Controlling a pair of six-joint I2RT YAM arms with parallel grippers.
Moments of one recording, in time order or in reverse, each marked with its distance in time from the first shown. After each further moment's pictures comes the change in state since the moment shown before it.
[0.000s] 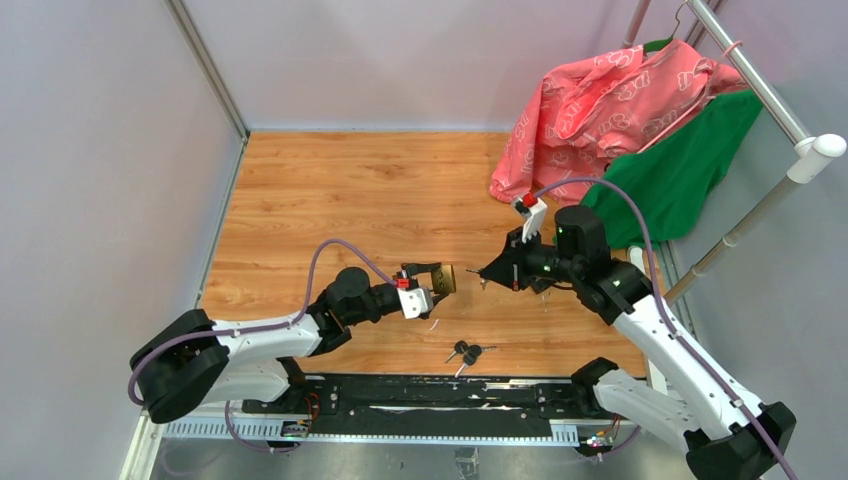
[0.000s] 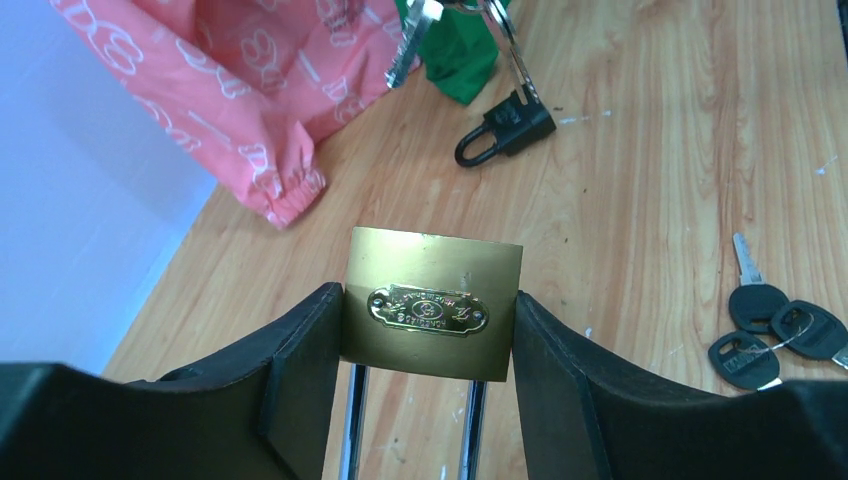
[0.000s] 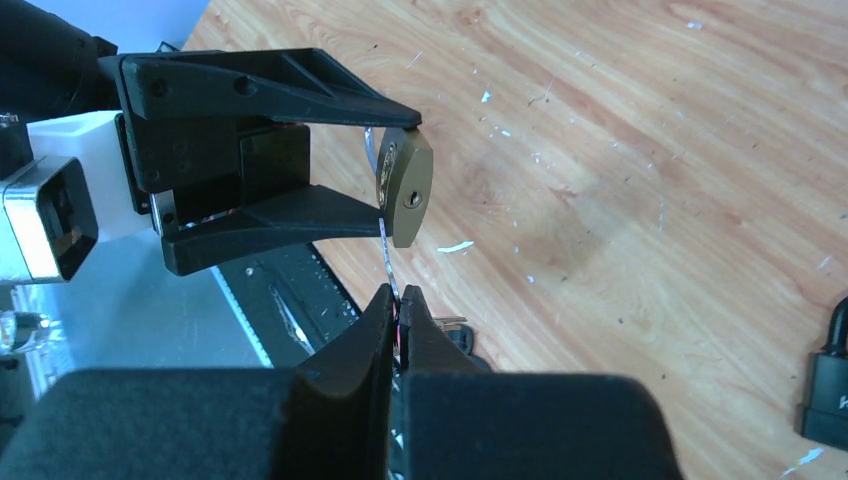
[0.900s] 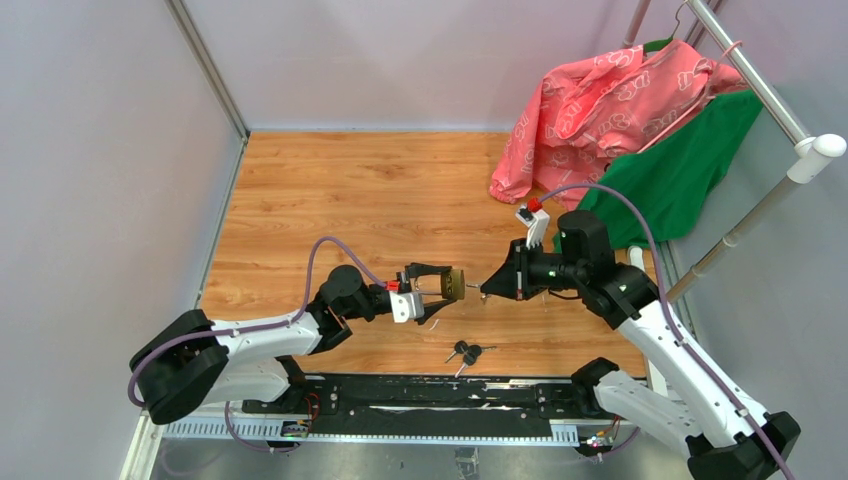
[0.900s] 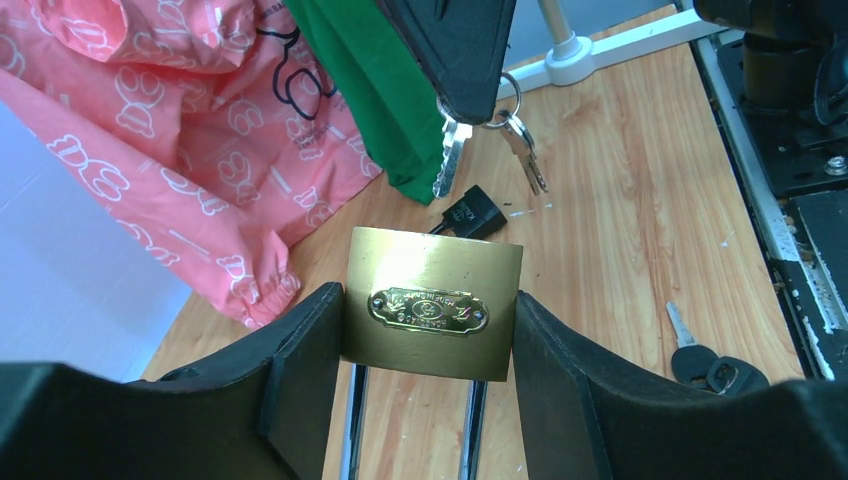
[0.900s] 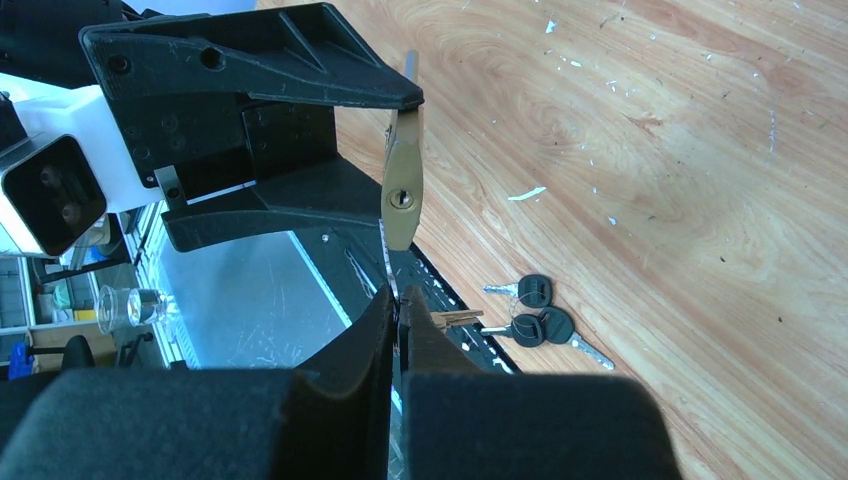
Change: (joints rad) left arm 0.018 0.004 0.014 0.127 0.215 -0.041; right arm -0.008 -0.045 0.004 -0.115 -0.093 0.162
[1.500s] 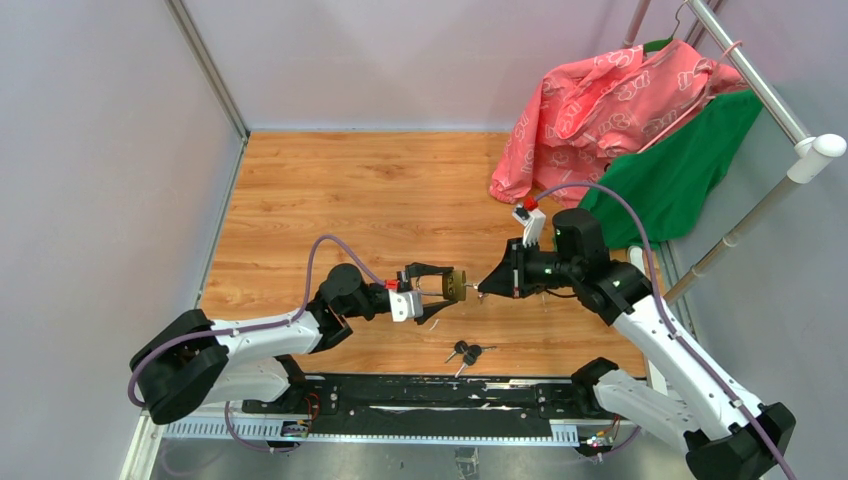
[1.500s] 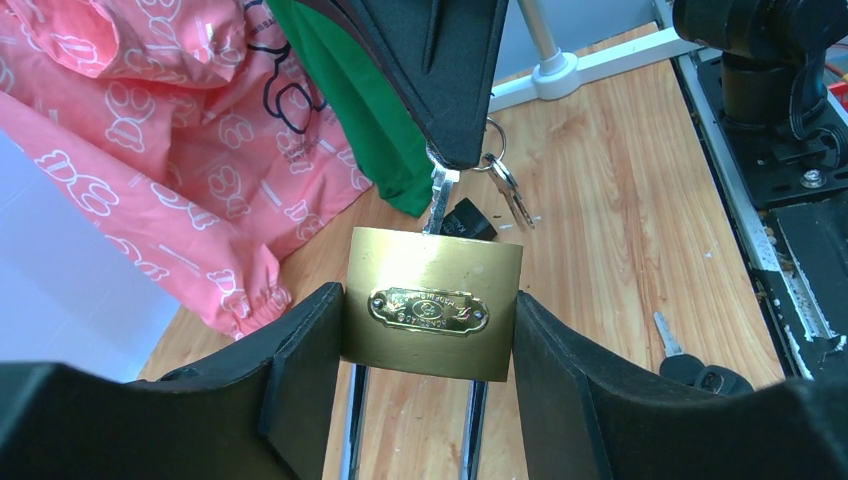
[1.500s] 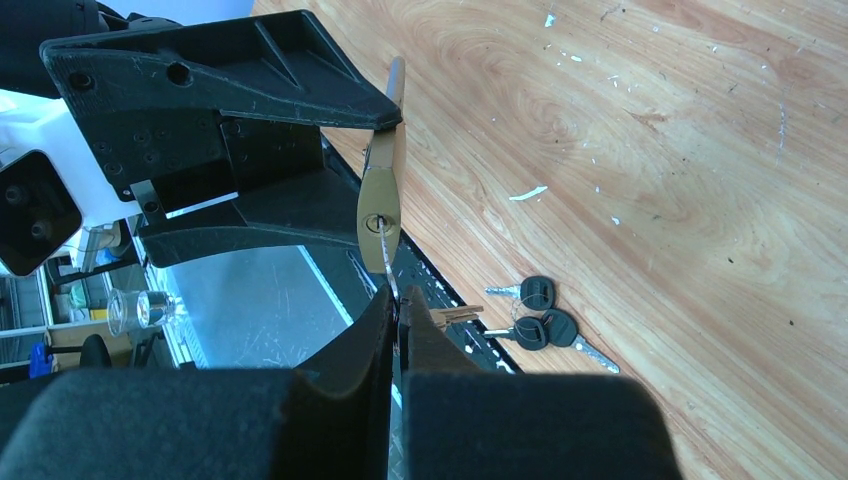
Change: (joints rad) left arm 0.000 0.001 0.012 0.008 0.041 -0.024; right arm 0.000 0.035 -0.010 0.026 -0.010 0.018
